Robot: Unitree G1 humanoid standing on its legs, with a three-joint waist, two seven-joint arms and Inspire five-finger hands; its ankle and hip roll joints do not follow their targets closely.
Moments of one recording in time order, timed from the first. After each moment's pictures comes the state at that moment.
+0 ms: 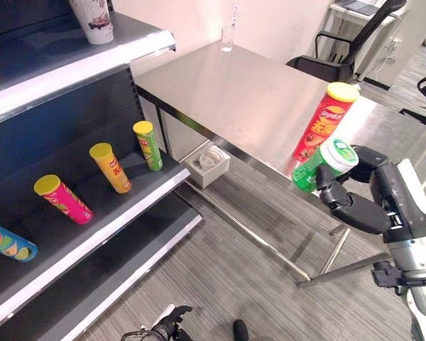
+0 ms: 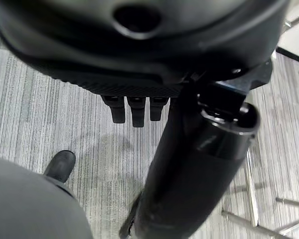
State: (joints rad) left arm 0.00 0.17 -0.38 1.10 0.30 -0.13 0.05; right arm 0.26 -0.58 -0.17 -0.50 0.10 -0.24 0.06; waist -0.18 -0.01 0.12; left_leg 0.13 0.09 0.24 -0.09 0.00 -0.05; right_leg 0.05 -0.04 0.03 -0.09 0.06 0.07
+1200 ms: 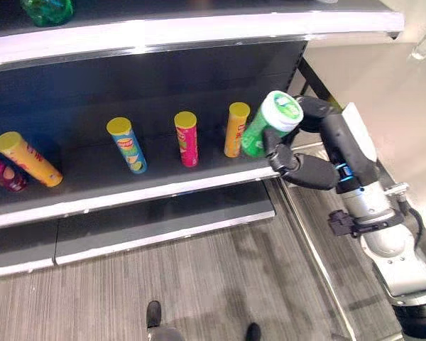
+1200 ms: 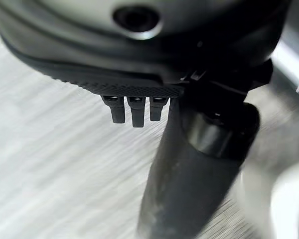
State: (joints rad) left arm 0.14 0.22 -0.15 1.32 0.21 -0.04 0.15; right arm -0.08 -0.70 -0.02 -0.37 0.05 -0.23 -0.05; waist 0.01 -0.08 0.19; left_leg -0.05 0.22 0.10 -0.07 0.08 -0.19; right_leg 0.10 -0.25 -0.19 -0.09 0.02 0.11
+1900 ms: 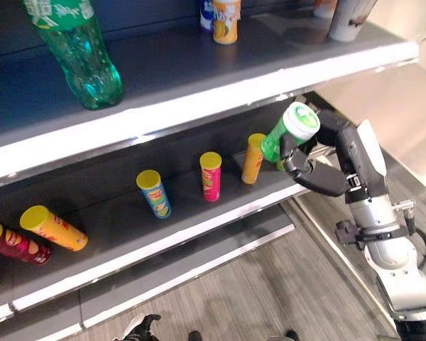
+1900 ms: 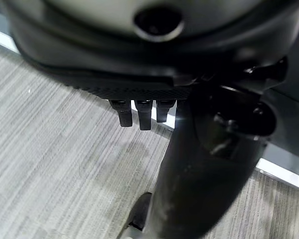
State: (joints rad) left arm -0.01 0.27 -0.30 1.25 0.24 -0.10 0.12; right arm -0.03 -0.65 -0.03 -0.37 0.00 -0.19 -0.08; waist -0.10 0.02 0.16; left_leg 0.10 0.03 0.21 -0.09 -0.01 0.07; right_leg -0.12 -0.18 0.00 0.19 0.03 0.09
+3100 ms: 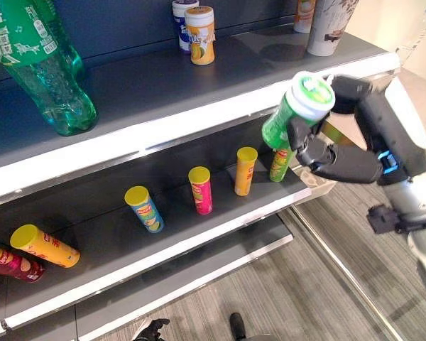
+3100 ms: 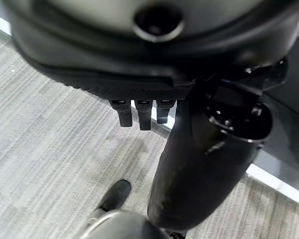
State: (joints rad) left arm 0.02 0.21 -0.27 1.18 0.24 -0.10 0.08; right arm -0.24 -0.95 -0.12 -0.46 0.18 -0.26 0.01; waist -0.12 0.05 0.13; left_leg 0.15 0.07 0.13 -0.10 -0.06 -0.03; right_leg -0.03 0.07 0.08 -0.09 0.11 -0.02
